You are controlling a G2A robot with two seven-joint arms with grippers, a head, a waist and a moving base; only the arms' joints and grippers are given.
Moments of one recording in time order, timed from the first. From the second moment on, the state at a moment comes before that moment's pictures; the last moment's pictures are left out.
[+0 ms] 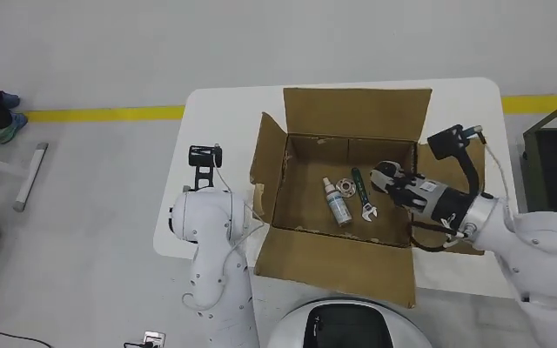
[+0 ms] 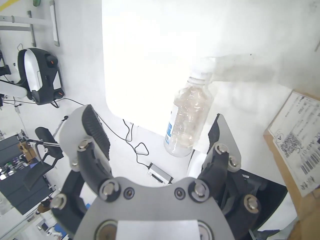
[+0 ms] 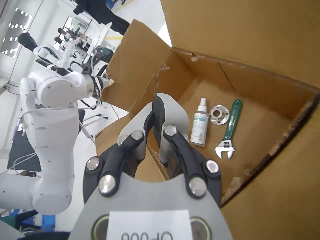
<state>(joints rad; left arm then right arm) 0.94 -1.86 -1.52 -1.86 2.19 -0.23 -1.54 -1.27 -1.09 1.51 -2.22 -0.37 0.11 0.89</state>
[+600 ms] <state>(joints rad) 0.91 -1.89 -1.53 -1.86 2.18 -0.25 -1.54 -1.25 -1.05 1.53 -2.13 -0.59 0.08 1.15</state>
